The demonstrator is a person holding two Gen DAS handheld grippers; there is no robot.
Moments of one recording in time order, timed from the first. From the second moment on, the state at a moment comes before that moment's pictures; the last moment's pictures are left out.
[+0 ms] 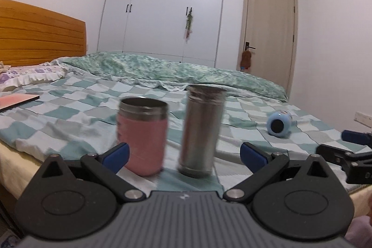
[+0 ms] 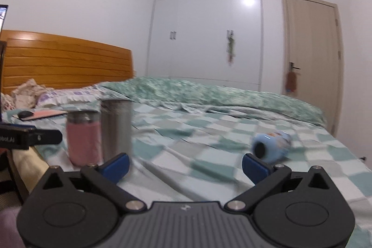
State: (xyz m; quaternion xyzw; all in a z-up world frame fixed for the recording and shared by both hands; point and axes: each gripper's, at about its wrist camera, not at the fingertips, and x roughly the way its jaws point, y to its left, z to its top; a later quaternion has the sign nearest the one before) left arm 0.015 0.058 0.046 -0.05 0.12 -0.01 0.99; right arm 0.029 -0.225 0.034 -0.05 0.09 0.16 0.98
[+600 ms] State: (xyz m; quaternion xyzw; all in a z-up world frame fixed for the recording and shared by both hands) left arm 0.009 0.004 0.006 0.00 0.09 -0.02 1.00; right arm -0.012 -0.263 -0.006 -0.05 0.06 0.09 0.99
